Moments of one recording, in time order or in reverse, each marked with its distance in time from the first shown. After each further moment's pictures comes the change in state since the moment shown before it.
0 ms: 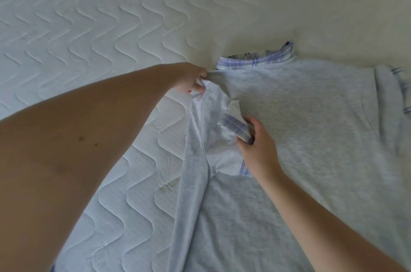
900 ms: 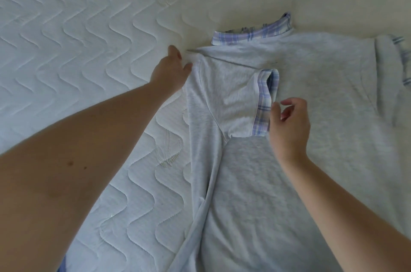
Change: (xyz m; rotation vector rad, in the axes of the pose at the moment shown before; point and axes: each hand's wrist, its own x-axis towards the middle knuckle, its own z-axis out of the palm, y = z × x) left_hand -0.041 0.011 0.063 -0.409 0.549 -0.354; right_hand -0.010 0.020 -0.043 -0.107 0.445 -0.049
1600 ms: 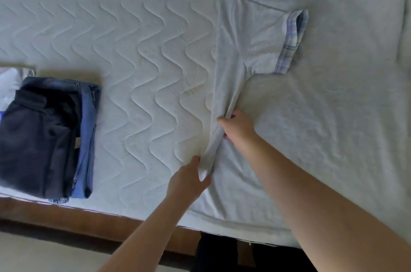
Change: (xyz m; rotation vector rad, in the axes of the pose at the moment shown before) left_hand -0.413 -0.093 0.101 0.003 -0.435 -0.251; right_hand -0.186 0.011 0.045 0.039 -0.722 0.448
